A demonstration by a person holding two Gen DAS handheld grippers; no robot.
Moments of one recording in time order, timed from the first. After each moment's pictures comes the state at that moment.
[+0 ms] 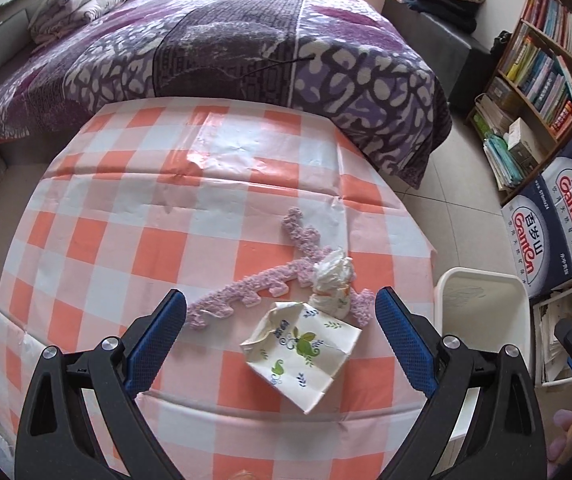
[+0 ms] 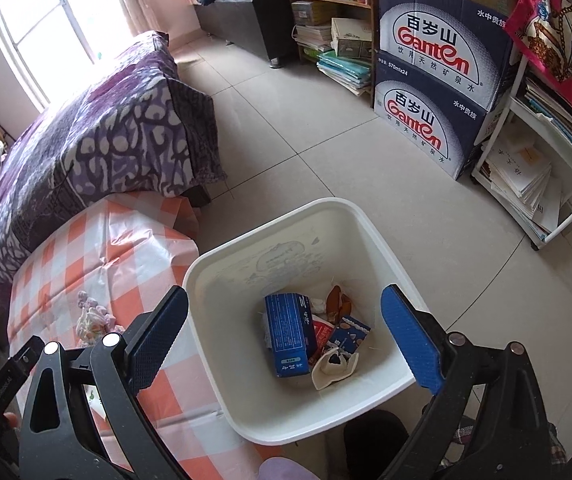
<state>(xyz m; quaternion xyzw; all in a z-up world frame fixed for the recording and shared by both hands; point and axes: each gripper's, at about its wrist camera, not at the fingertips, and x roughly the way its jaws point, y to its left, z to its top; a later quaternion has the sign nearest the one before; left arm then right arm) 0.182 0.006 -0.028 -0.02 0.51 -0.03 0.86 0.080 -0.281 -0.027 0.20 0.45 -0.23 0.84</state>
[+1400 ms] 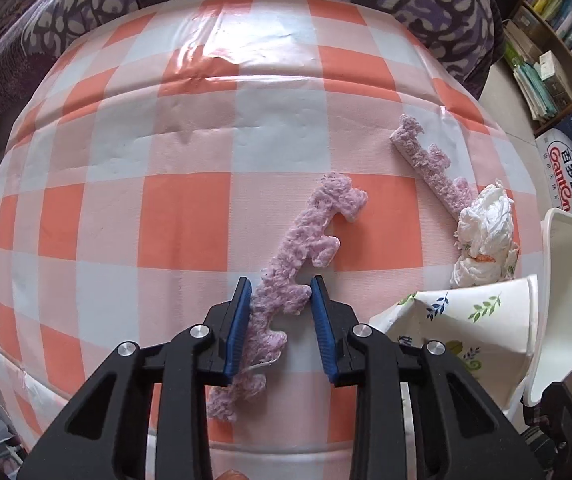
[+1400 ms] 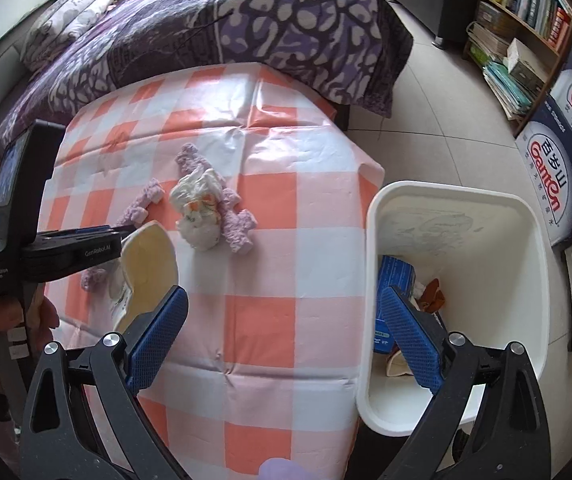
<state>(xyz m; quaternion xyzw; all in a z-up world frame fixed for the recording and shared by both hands) 0.225 0.060 -0.129 0.03 0.63 -0.06 0.78 0.135 -0.127 -0.075 0.04 0.54 0.02 0.84</state>
